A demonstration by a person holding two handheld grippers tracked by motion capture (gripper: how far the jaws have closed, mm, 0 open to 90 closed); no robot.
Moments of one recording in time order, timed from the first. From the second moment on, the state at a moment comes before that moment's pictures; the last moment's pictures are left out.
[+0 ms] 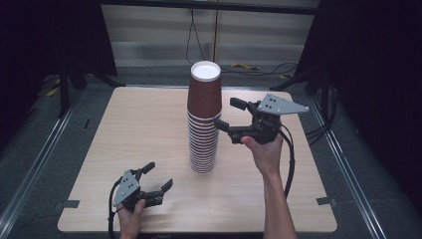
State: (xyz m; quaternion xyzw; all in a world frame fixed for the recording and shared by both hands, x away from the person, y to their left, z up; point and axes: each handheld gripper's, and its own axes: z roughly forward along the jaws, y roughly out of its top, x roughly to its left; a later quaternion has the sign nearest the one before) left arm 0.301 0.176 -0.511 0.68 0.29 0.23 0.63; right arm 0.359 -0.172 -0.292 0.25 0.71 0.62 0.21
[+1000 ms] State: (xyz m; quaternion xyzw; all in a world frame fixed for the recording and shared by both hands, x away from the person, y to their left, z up) left arm 0.302 0.177 -0.511 0.69 0.29 0.23 0.62; right arm 0.401 -0.140 -0.232 0.23 0.75 0.60 0.17
